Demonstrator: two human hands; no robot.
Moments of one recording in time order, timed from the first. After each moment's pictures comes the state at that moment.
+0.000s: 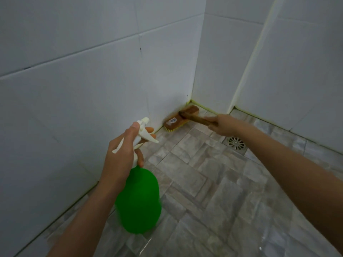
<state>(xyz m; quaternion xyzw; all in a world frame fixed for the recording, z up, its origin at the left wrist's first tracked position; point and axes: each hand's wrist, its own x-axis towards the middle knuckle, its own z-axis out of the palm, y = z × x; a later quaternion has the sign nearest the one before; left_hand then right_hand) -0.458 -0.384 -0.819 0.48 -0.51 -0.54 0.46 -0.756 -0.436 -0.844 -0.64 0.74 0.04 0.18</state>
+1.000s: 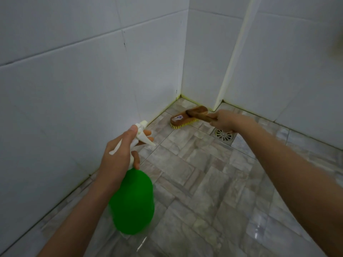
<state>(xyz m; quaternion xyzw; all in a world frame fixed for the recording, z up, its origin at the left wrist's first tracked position) -0.470 -0.355 -0.820 0.49 -0.54 -0.54 0.43 -0.774 -0.399 -0.830 -0.57 0.79 0.04 0.21</state>
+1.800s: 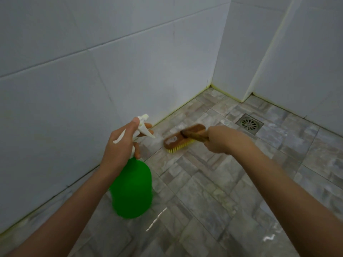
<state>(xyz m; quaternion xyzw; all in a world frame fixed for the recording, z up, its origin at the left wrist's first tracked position) -0.373 -0.295 -0.807 0.54 -0.53 -0.49 0.44 -0.619 -0.309 -0.809 -0.67 0.70 0.13 0.22</state>
